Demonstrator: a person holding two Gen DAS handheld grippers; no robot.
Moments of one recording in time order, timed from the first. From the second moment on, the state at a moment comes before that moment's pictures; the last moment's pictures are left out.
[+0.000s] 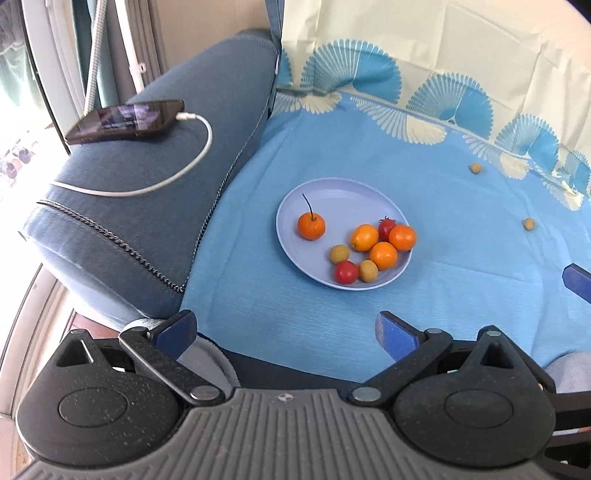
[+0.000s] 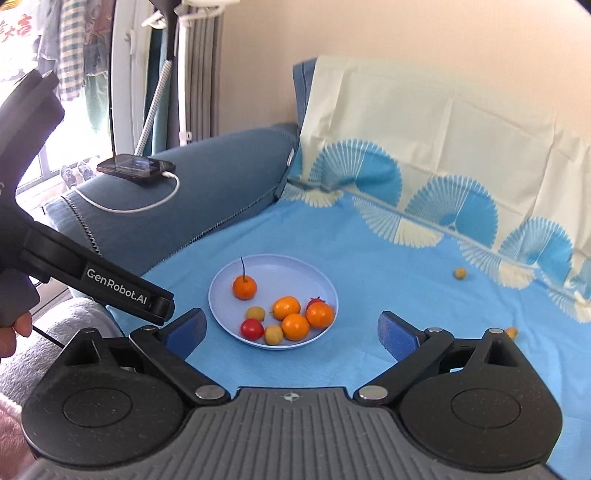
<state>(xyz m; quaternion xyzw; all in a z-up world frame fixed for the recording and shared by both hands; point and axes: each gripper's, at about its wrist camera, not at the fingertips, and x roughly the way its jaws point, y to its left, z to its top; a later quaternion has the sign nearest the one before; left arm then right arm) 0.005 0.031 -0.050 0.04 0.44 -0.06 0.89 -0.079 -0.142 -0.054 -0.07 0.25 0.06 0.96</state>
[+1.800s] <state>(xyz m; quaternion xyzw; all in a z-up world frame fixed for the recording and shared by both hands) -0.010 -0.002 -0.021 0.06 0.41 -0.09 0.90 -0.121 -0.170 -0.044 -0.05 0.22 0.02 0.97</state>
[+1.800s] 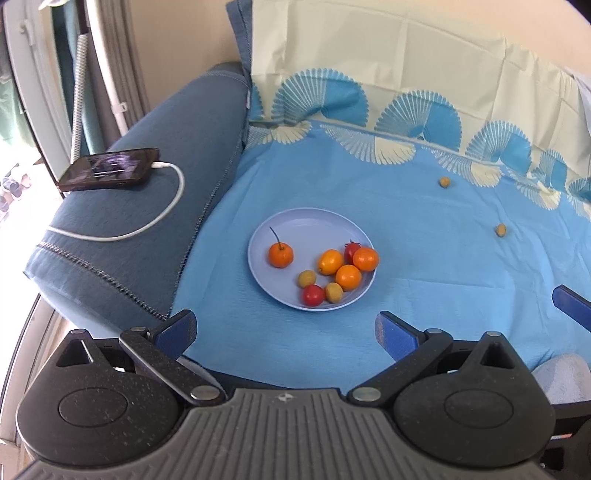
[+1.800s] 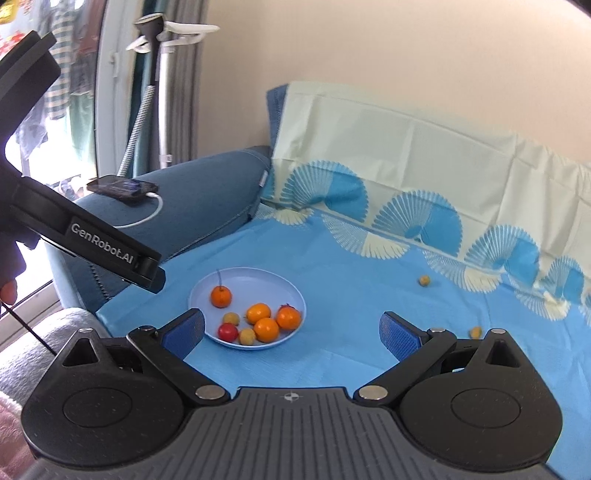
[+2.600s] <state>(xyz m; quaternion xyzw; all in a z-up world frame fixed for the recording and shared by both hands) 0.224 -0.300 -0.105 0.17 0.44 -0.19 0.86 0.044 -0.441 -0.159 0.13 0.24 -0.25 0.93</state>
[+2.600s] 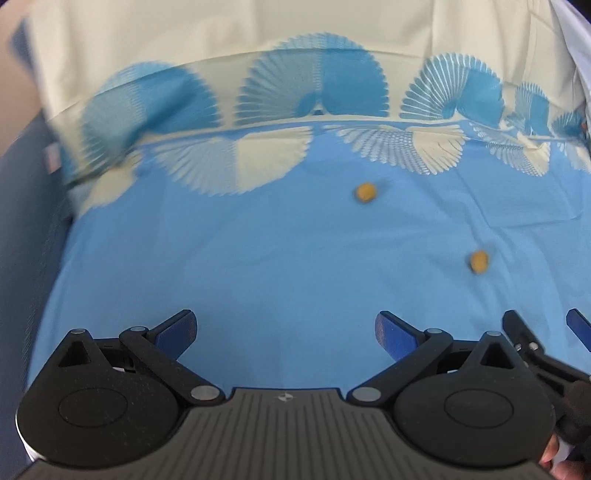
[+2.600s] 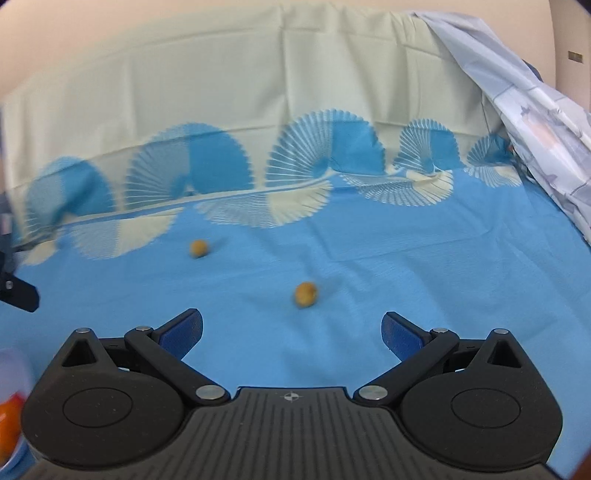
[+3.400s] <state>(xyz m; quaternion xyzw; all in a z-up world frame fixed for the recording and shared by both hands) 0.389 -0.445 -0.220 0.20 0.46 -0.25 0.83 0.163 -0.516 -0.251 0.10 0.30 -0.28 0.91</state>
